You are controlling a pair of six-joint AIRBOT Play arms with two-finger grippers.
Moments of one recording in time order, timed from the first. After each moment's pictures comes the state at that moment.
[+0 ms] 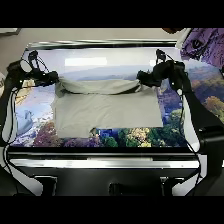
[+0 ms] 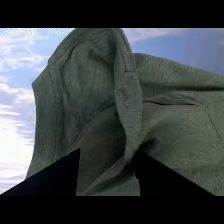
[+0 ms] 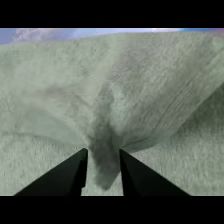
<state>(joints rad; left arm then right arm) 0.09 -1.91 1.94 1.38 -1.13 -1.68 0.12 -1.81 1.82 1.88 -1.04 -1.37</state>
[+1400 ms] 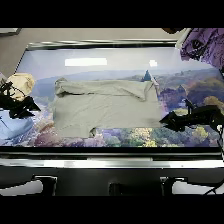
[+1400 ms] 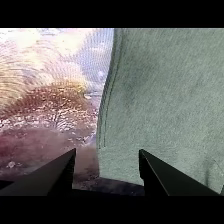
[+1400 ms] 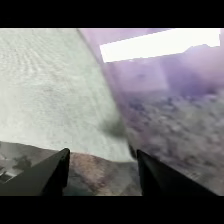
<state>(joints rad) 0.38 -1.44 1.33 1.23 -1.43 -1.62 -0.42 -1.55 0.95 2.29 -1.21 -1.95</state>
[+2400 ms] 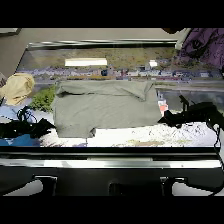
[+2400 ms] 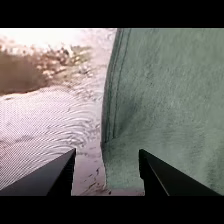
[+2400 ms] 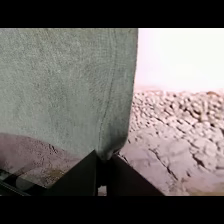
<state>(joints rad) 0.45 -1.31 0.73 0.93 -1.08 -1.26 -0.34 -1.47 0.95 2.28 -1.19 -1.97</state>
